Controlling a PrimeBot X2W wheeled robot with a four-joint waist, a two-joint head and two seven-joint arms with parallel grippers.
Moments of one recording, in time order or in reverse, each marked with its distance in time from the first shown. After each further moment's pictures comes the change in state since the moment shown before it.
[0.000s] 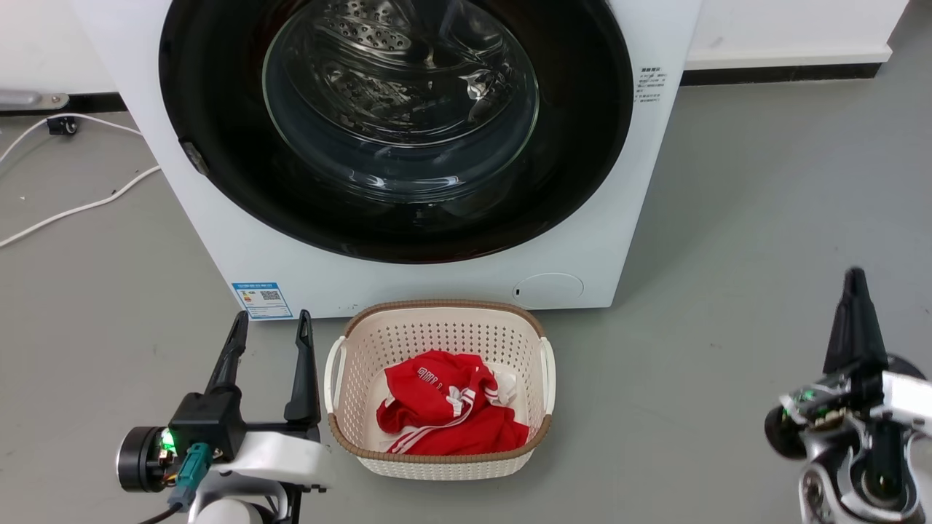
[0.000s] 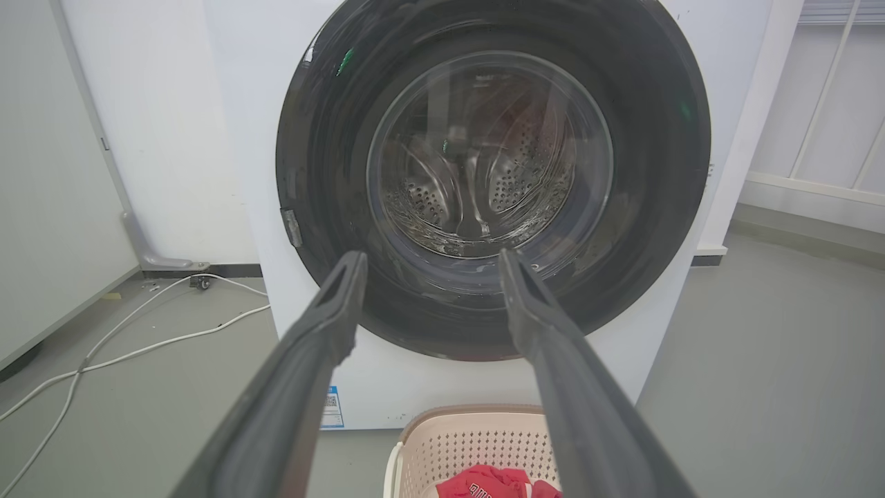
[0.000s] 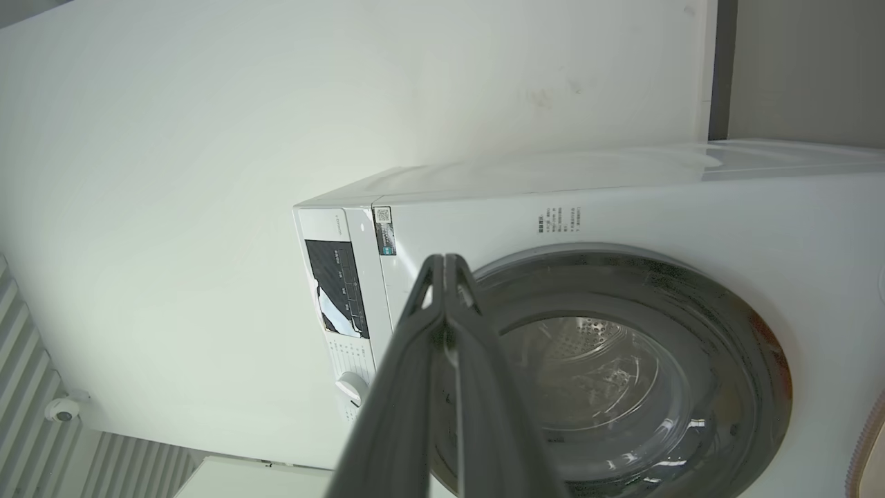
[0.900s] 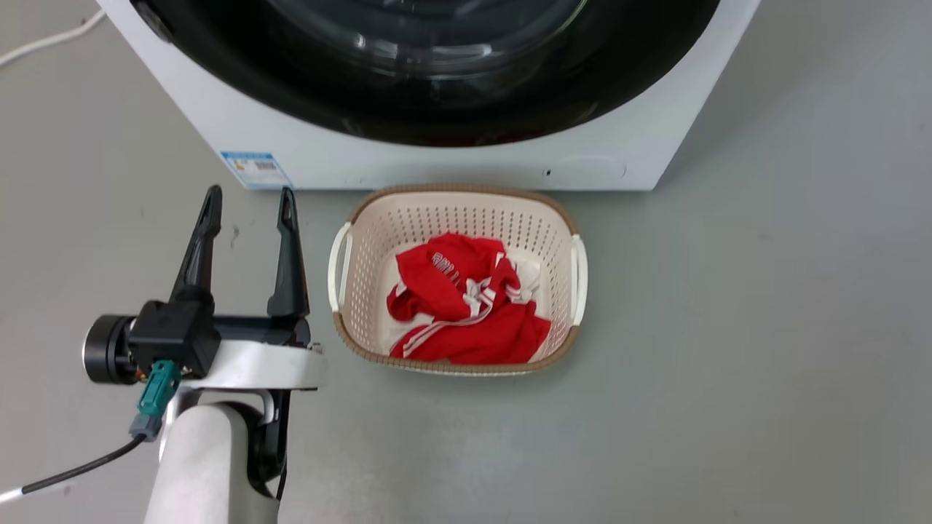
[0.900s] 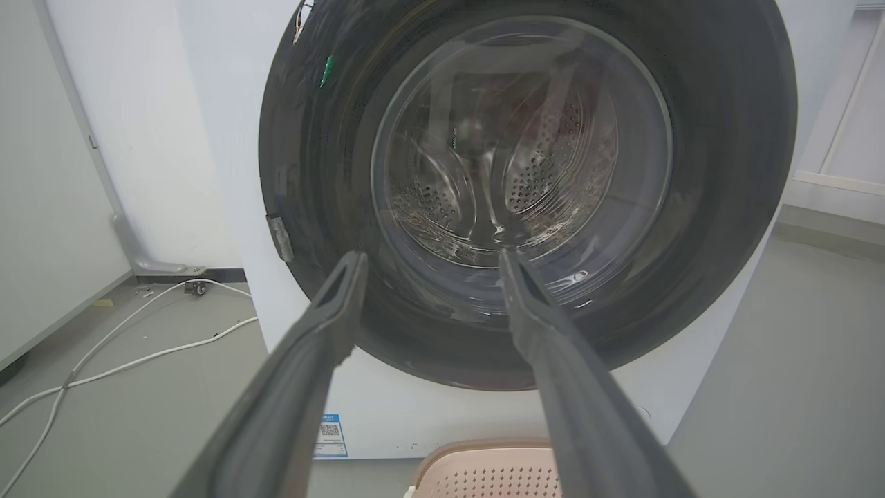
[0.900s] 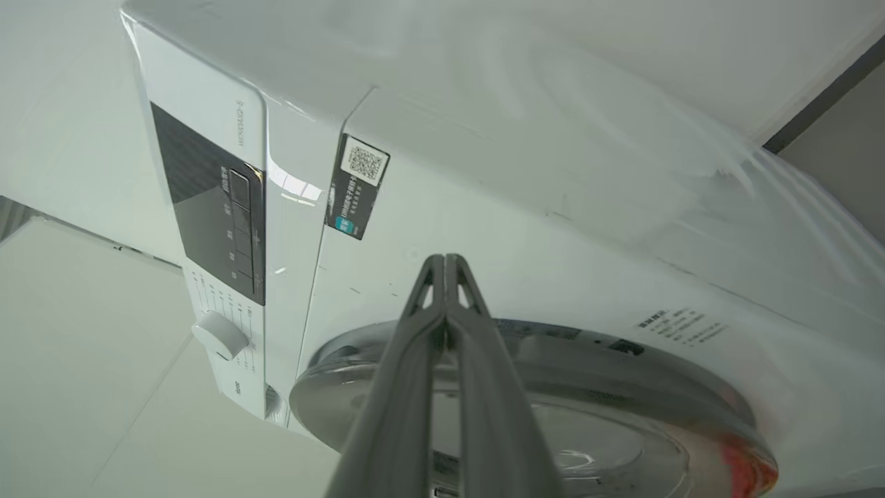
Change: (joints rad) left arm -0.188 0.001 0.021 -0.077 0.011 -0.032 -0.001; right arm -1.101 -0.418 0.353 0.785 0.062 0.000 0.421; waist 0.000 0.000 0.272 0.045
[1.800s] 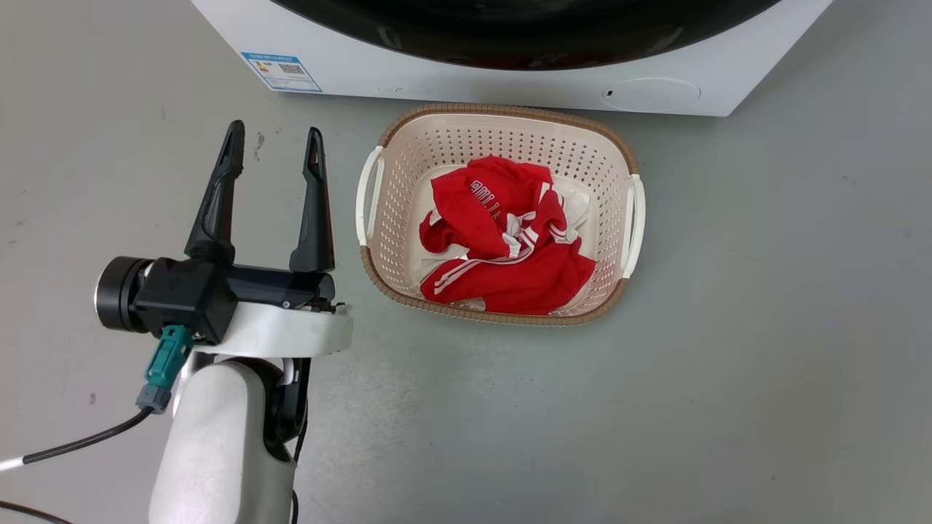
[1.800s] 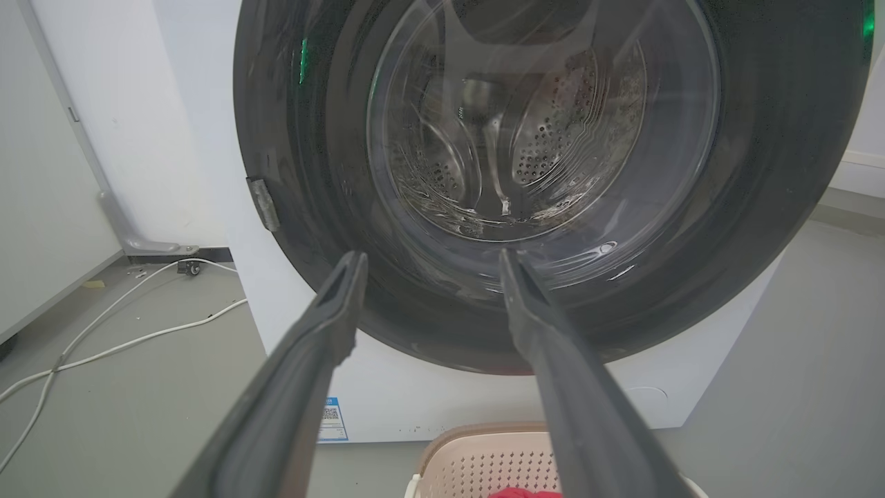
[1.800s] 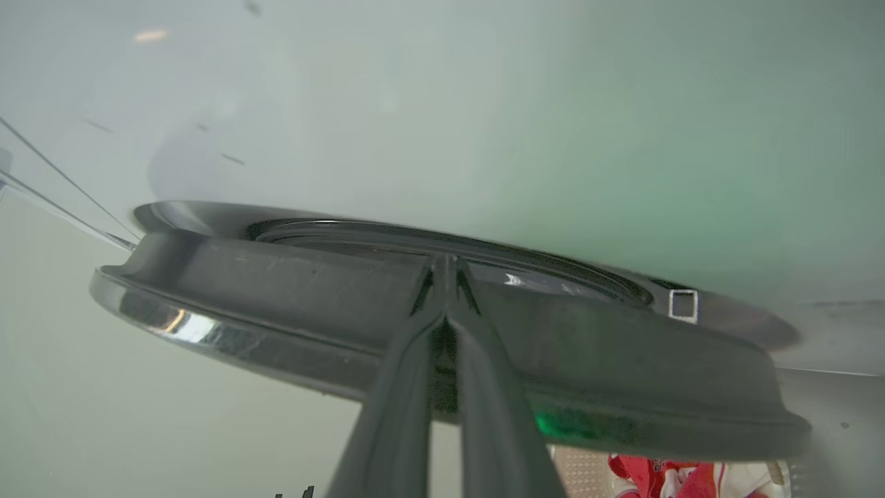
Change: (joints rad) left arm -0.104 0.000 -0.067 -0.039 -0.023 -0.002 0.000; right arm -0.447 0.081 0.274 0.270 -0.157 0.000 0.407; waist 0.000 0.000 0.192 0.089
